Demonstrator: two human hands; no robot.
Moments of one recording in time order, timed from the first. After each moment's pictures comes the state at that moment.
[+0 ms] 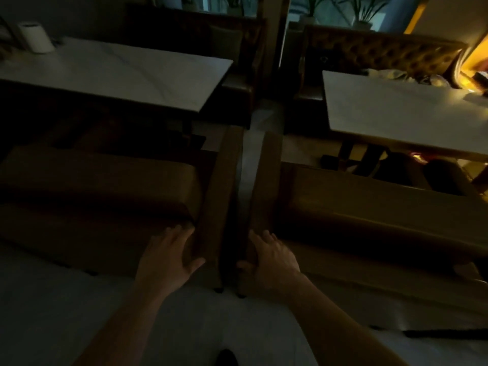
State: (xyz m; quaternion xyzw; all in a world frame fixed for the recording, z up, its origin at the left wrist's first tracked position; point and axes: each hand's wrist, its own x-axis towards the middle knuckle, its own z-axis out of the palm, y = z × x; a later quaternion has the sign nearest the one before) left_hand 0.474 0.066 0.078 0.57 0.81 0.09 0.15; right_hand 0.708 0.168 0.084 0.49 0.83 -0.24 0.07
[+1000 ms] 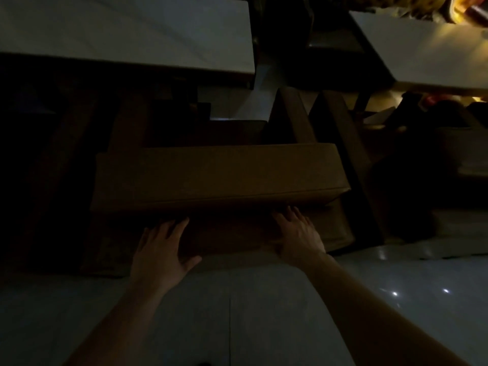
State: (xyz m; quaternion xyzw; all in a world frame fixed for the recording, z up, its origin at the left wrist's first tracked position) left_hand -0.021 0.028 -0.006 0.65 0.74 0.02 0.15; right_hand 0.276 0.112 0.010 0.60 0.77 -0.18 0.10
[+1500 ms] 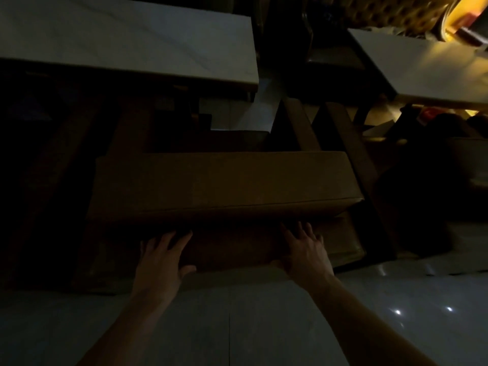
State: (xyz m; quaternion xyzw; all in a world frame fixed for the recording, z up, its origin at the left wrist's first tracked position) left_hand -0.035 0.036 -0.046 0.65 0.74 0.05 0.15; right_hand 0.273 0.107 -0.026 0.63 0.76 -0.14 0.10
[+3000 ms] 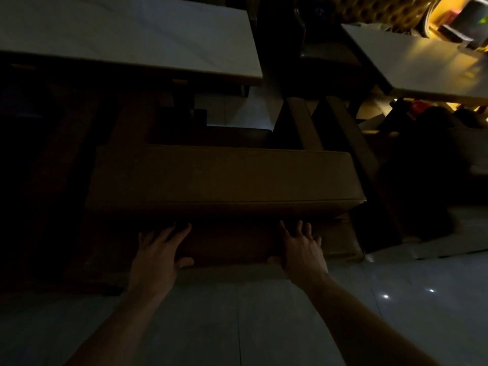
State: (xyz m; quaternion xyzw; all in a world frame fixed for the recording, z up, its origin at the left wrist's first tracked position) left_hand -0.103 0.030 -0.055 0.68 0.71 0.12 0.14; right_hand 0.202 0.076 -0.029 0.67 0.72 -0.15 0.13
